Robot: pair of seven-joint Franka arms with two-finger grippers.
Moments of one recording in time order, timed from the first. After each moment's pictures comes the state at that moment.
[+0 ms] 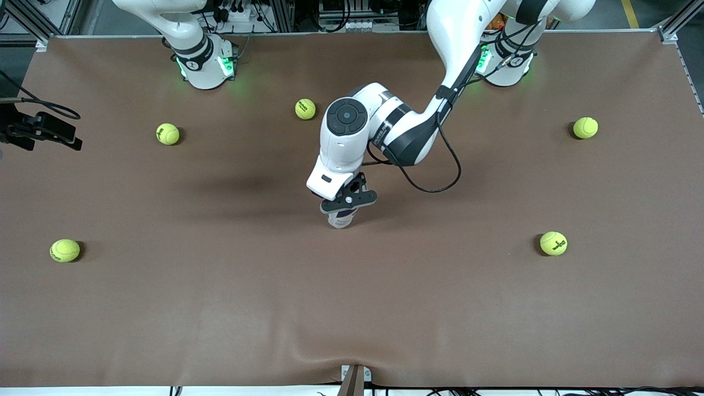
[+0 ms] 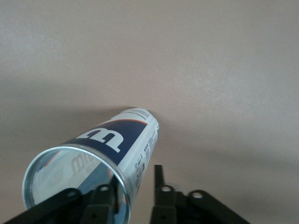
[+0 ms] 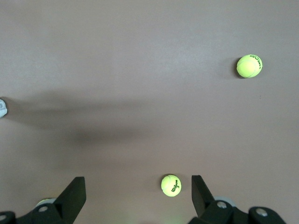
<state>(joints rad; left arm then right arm) -0.83 0.76 0.03 -1.18 -0.09 2.06 -1.02 0.00 0.02 -0.07 -1.54 0.02 1.49 -0.05</state>
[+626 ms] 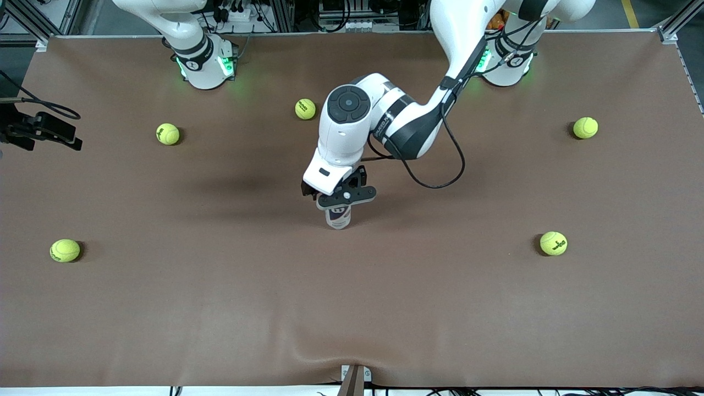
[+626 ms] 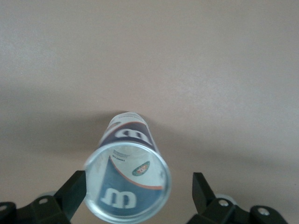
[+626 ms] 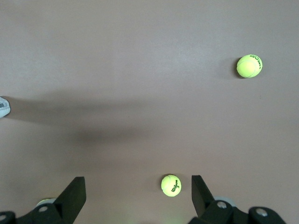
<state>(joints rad) -0.83 0.73 0.03 -1.15 -0.09 2.06 -1.02 0.00 0.02 -0.07 -1.54 0.02 1.49 -0.05</state>
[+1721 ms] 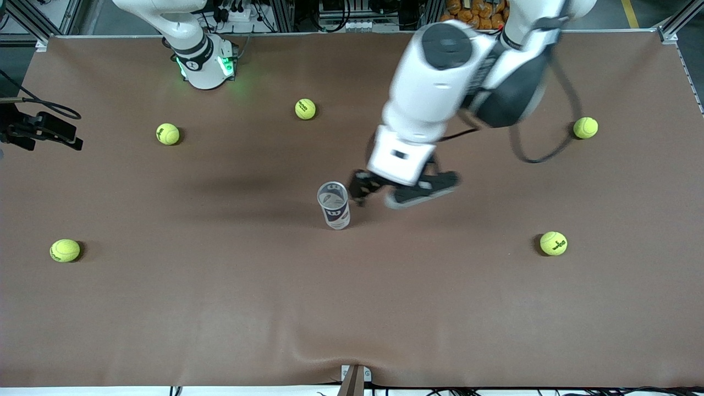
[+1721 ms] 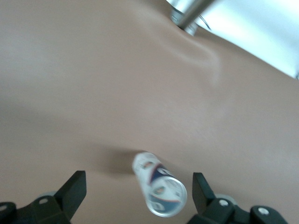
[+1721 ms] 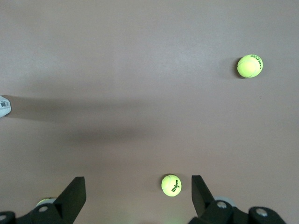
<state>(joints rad) -0.66 0.48 0.08 -1.14 -0.09 1.87 -1.01 0.00 0.02 -0.07 -1.54 0.02 1.49 -0.05</state>
